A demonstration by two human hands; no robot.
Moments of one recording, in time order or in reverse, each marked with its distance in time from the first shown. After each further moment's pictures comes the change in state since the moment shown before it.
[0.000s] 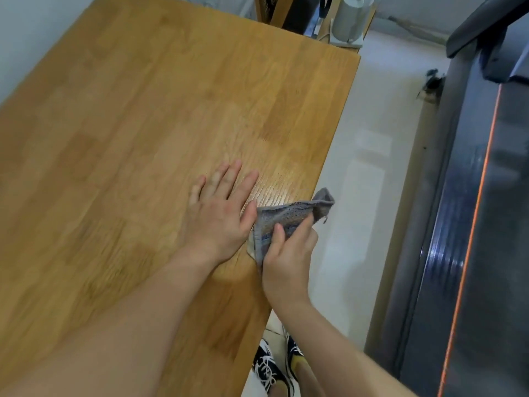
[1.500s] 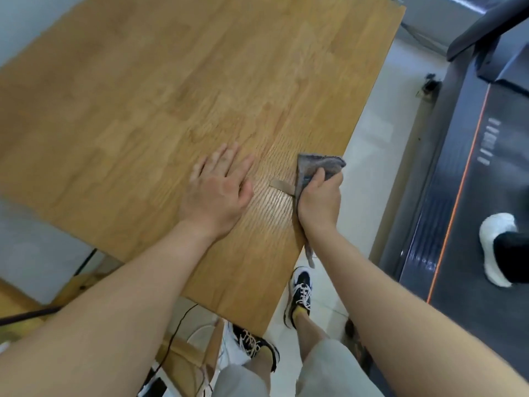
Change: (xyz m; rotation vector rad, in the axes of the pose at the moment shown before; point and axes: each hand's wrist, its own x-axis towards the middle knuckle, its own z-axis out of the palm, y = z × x) left_hand -0.226 -0.072 0.004 -0.086 0.074 -0.054; right_hand -0.130 0.027 0.018 -0.102 0.074 0.119
